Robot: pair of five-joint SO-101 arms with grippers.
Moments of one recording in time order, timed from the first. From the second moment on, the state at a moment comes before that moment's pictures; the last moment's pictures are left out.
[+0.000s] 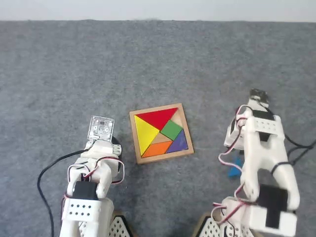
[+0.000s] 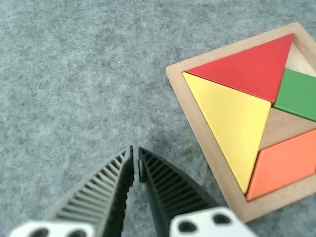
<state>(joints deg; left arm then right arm) -2.5 -85.2 97.3 46.5 -0.3 6.9 -9.5 42.1 62.9 -6.9</state>
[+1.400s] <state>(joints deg) -2.5 -85.2 97.3 46.5 -0.3 9.1 -8.4 43.0 71.6 -15.3</state>
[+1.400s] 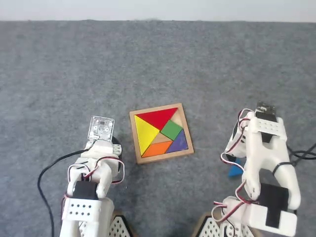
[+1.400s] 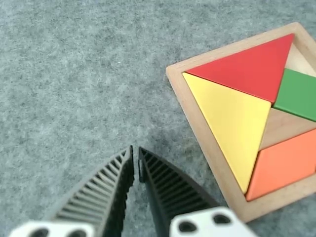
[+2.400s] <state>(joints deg) -2.5 -85.2 97.3 46.5 -0.3 5.1 -8.5 48.9 66.1 -14.4</state>
